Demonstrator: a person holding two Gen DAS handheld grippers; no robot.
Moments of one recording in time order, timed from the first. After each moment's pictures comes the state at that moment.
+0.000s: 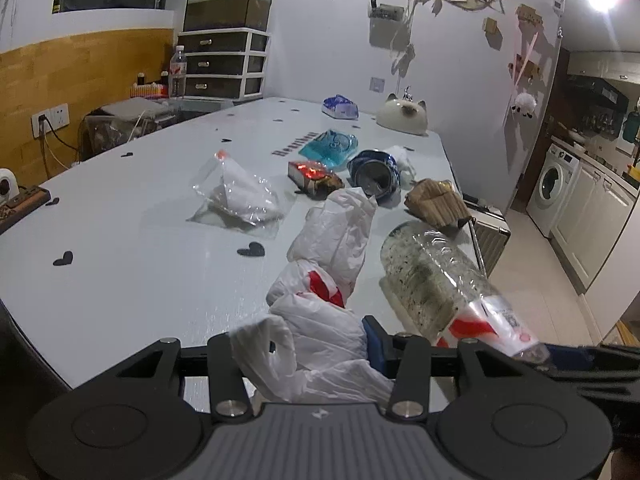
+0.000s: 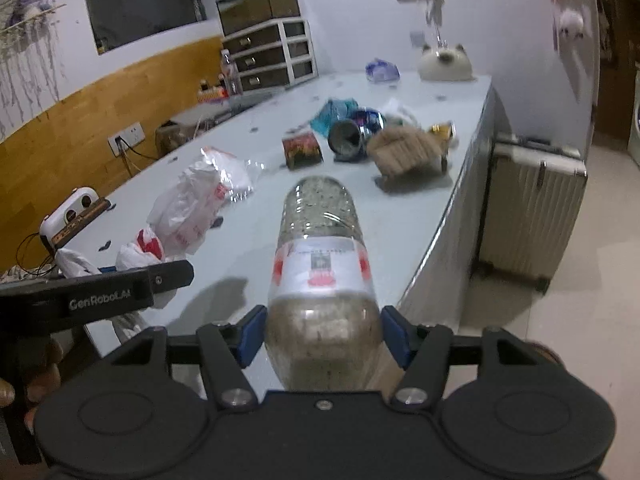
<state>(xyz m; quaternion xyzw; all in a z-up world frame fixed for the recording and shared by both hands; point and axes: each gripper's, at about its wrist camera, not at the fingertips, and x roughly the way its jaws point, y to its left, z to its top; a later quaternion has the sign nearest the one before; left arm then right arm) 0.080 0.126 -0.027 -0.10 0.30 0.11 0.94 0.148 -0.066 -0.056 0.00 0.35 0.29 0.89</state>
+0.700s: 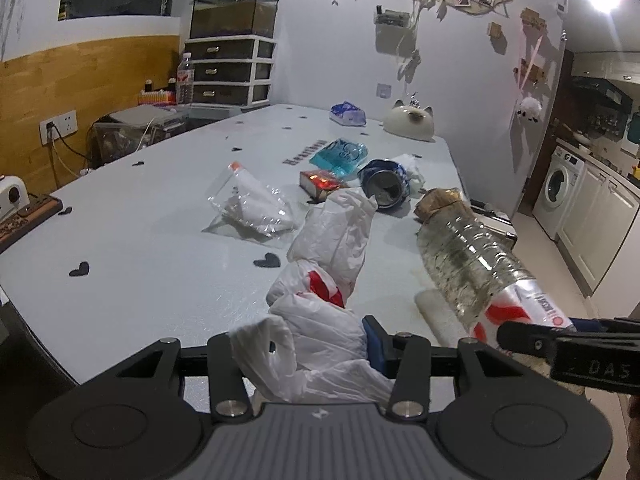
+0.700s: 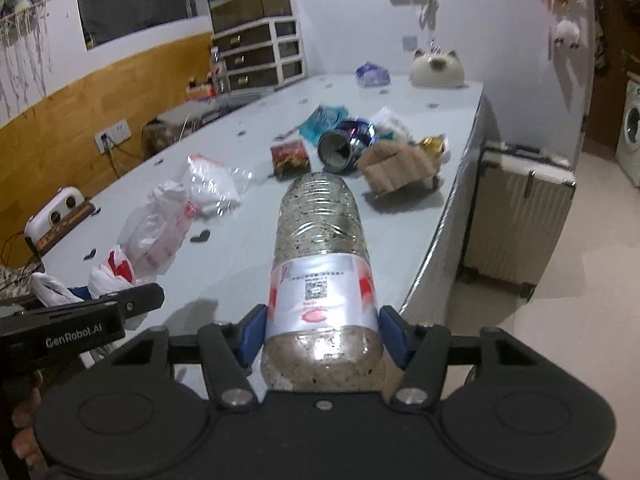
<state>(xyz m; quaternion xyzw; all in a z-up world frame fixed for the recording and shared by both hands) 0.072 0.130 -0.015 -0.09 0.29 0.12 0.94 0.152 -0.064 -0.035 -0.01 0.32 0.26 0.91</state>
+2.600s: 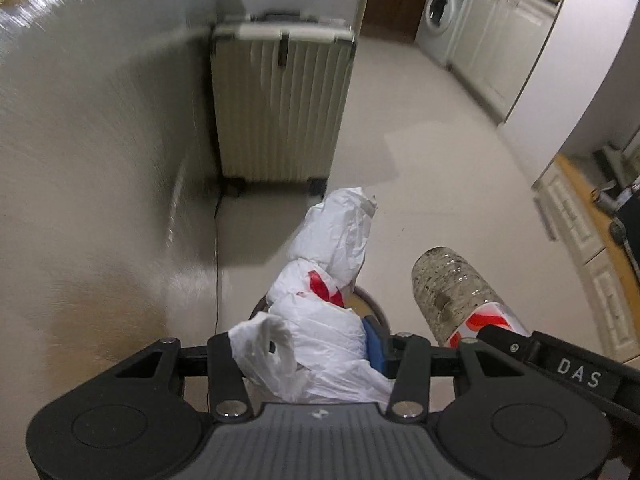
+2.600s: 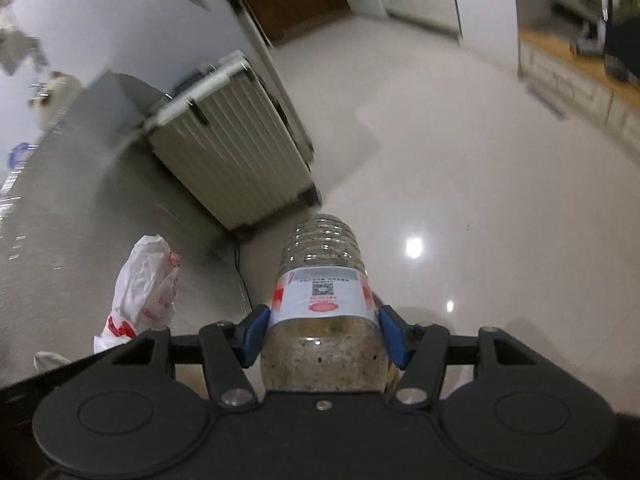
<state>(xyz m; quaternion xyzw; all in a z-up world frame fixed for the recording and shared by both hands) 0.381 -0.187 -0.252 -0.01 0.50 -0.08 0.87 0.330 -0.379 -0.283 0.26 0.44 -0.08 0.86</state>
